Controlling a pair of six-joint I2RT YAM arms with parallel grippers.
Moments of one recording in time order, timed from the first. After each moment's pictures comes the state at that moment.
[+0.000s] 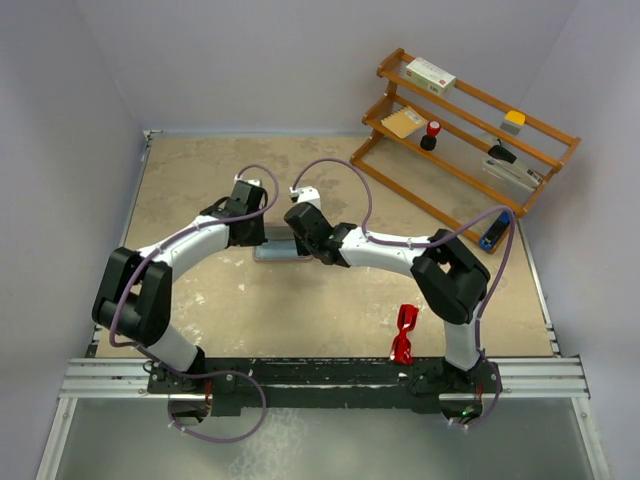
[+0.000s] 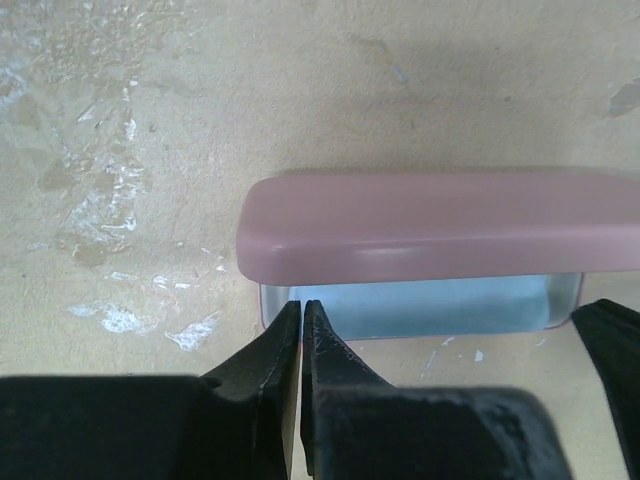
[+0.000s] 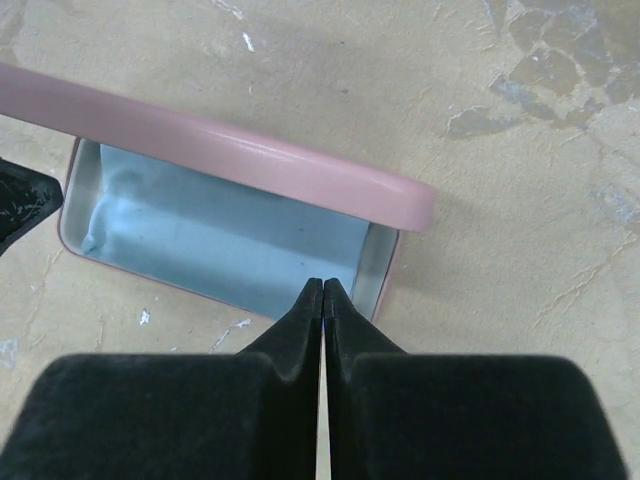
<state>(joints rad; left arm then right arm) -0.39 1.59 1.01 -0.42 -0.17 -0.42 0.91 1.93 1.32 -0.19 0.40 0.46</state>
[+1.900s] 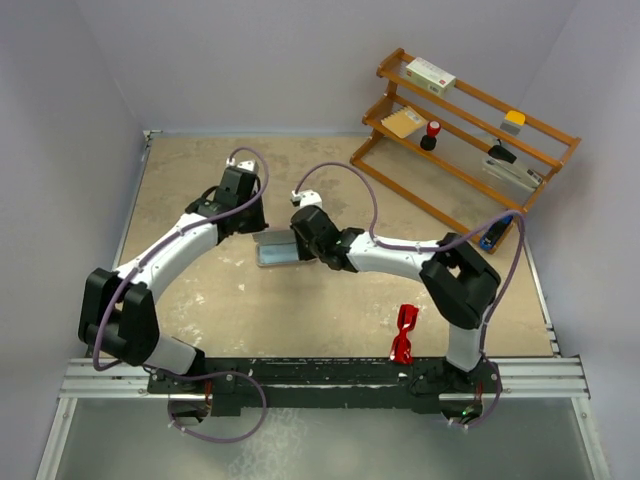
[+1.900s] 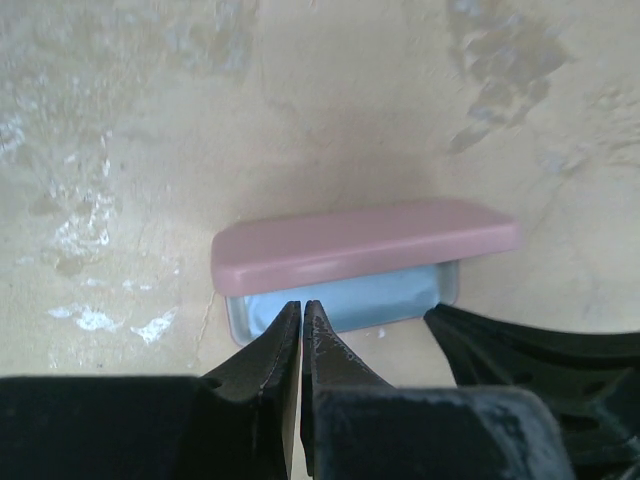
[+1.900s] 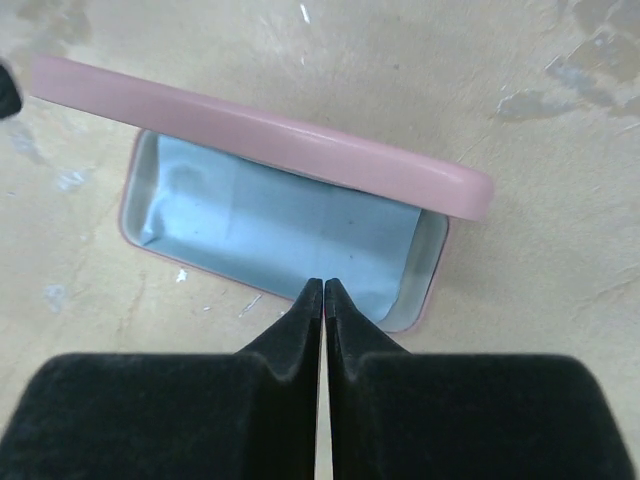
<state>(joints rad) -0.39 1.47 1.08 -0.48 -0.08 -0.47 0.91 1.89 1.23 -0.10 0.28 0.45</state>
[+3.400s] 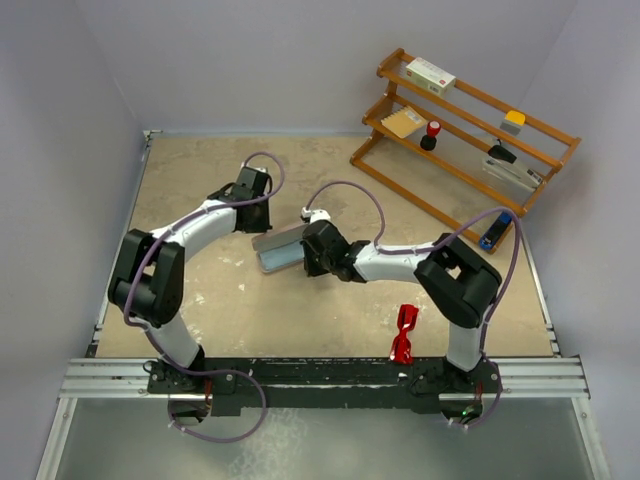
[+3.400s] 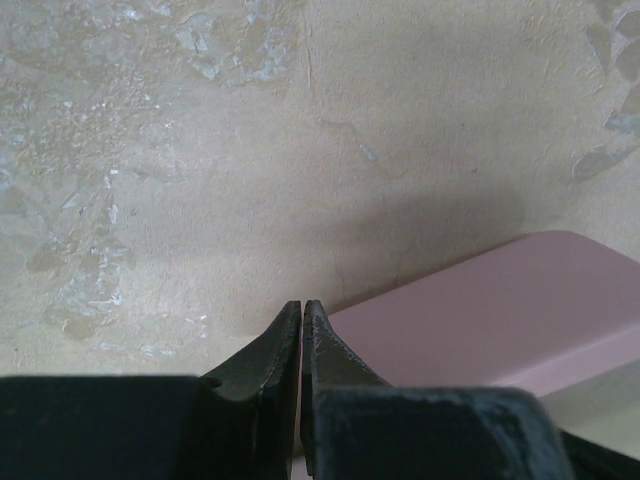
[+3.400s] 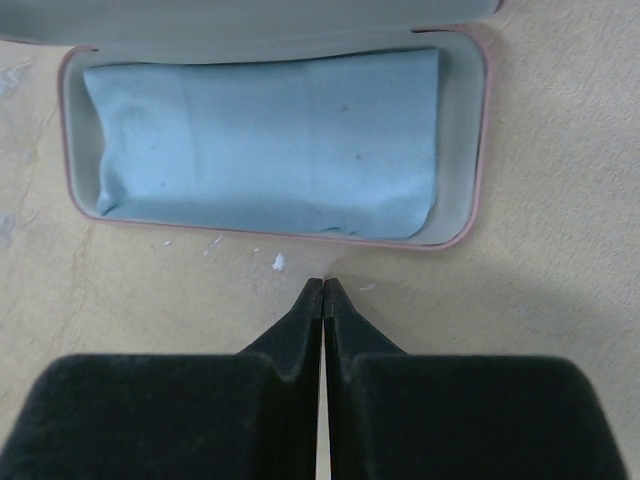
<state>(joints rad) -0.37 1.73 1.16 -0.42 -0.13 -0.38 0.89 1.86 1.05 0.01 0.15 0.52</state>
